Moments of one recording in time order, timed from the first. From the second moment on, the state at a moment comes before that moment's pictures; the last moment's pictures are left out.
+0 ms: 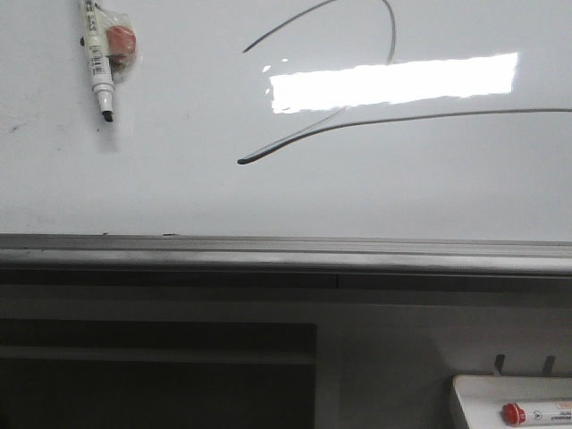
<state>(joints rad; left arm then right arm) -0.40 0.05 -0.18 -0.29 0.22 0.76 0.82 0.17 -0.20 1.15 -0.16 -1.13</state>
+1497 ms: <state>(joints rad) -0.22 0.00 0.00 -0.06 0.32 0.11 0.82 0.17 -0.19 1.15 -0.18 -1.13</state>
